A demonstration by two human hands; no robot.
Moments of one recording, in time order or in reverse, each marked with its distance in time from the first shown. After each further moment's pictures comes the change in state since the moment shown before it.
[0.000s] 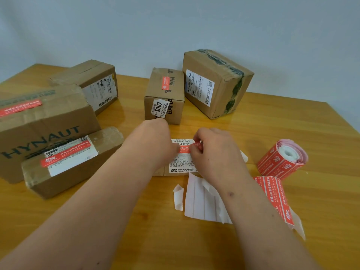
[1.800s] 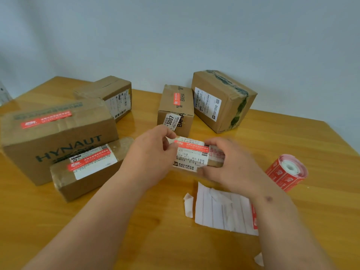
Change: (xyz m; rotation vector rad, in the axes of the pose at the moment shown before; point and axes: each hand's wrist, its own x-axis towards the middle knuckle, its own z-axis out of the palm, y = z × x) left_hand -0.039 -0.034 -0.014 -0.566 0.199 0.148; right_hand -0.004 0.010 -0.030 0.230 -0.238 -0.002
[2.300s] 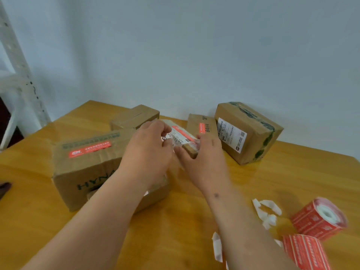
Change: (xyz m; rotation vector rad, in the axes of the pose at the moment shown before) left_hand 0.041 -0.019 -0.073 0.072 0.294 0.007; right_hand 0.086 -0.101 0.053 0.094 0.329 0.035
